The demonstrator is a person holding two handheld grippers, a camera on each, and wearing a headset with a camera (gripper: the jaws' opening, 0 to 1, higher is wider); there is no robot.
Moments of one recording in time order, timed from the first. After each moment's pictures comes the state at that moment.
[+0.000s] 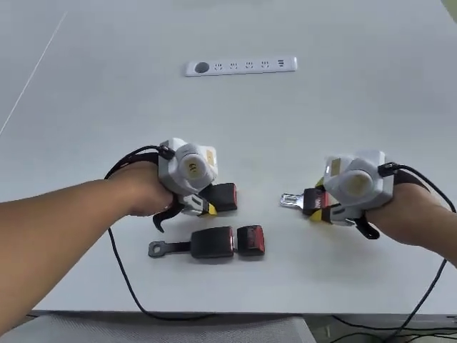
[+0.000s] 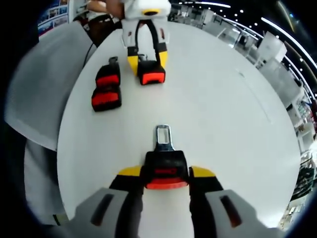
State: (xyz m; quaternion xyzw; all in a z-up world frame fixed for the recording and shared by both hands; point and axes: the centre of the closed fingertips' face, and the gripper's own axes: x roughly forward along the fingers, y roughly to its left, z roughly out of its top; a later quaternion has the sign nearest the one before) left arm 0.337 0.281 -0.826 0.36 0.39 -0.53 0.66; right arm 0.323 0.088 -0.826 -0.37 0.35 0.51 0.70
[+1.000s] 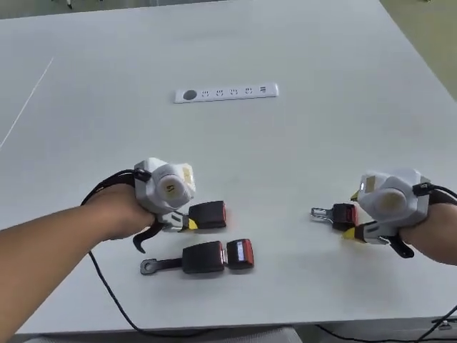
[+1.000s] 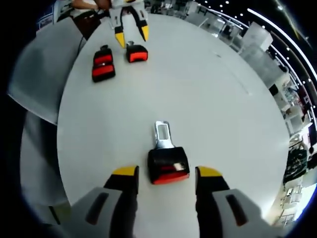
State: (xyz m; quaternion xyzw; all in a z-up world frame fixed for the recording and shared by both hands) left arm 0.330 0.312 -0.795 0.37 0.37 -0.49 0.70; right arm 0.312 0.019 -0.809 -0.37 0.38 0.43 0.73
